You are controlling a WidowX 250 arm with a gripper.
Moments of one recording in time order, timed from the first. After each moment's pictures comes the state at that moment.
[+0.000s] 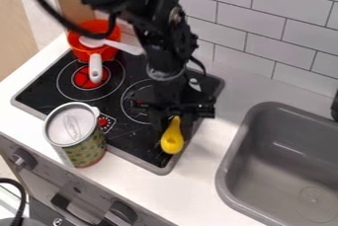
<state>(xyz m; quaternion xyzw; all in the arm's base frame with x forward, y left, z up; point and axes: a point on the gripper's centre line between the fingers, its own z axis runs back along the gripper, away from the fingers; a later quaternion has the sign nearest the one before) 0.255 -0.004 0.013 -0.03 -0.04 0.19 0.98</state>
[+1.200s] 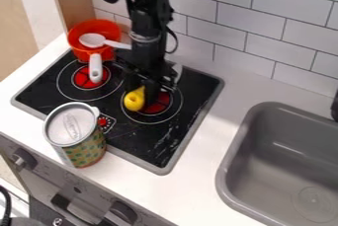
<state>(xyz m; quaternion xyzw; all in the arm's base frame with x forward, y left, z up) 0.296 0.078 0.000 0.05 0.01 0.02 1.00</state>
